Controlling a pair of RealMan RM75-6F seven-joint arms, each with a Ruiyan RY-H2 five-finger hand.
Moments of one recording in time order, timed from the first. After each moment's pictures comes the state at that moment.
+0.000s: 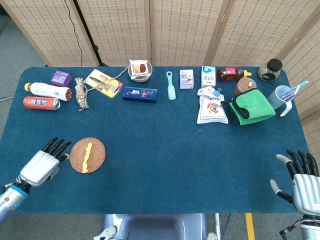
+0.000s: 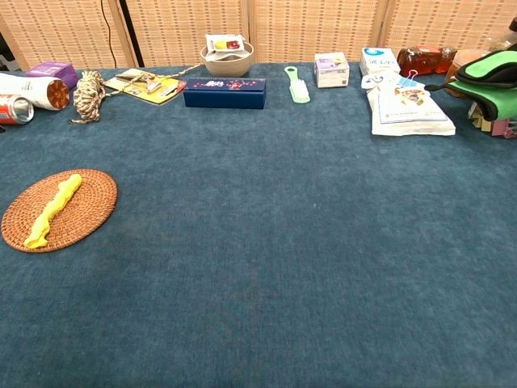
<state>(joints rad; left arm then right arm) -0.34 -1.11 0.04 -1.45 1.77 1.18 0.15 -0.02 -1.05 0.06 -1.88 -1.51 1.59 -0.19</state>
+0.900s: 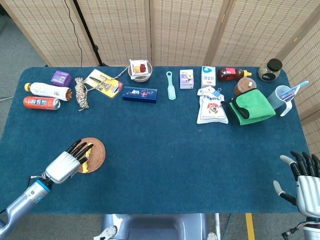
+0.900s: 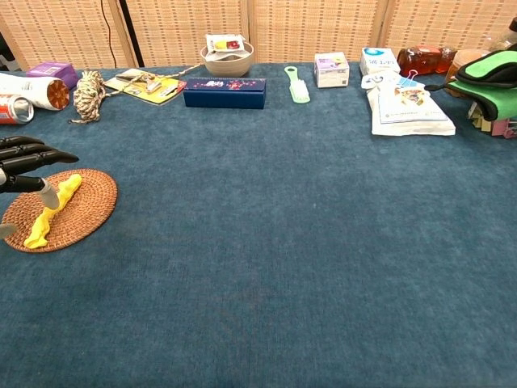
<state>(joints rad) -0.42 -1.40 0.10 -1.09 1.85 1.24 0.02 -0.04 -1.04 0.06 -1.89 -1.51 1.62 -0.20</state>
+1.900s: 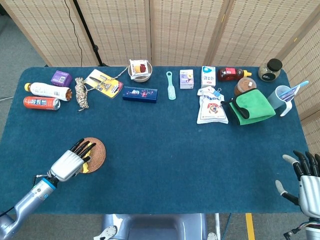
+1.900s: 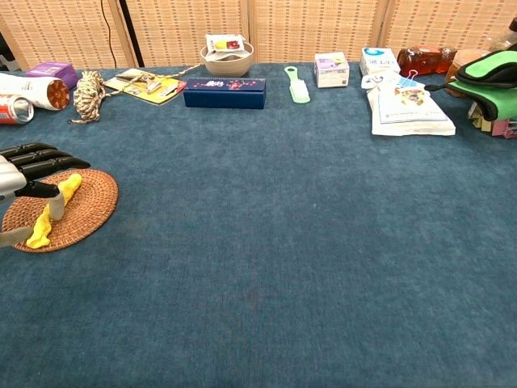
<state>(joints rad) -0.45 -1.49 0.12 -1.01 1.80 1.25 0.00 -0.05 -1.02 0.07 -1.90 -1.51 1.62 -0.20</state>
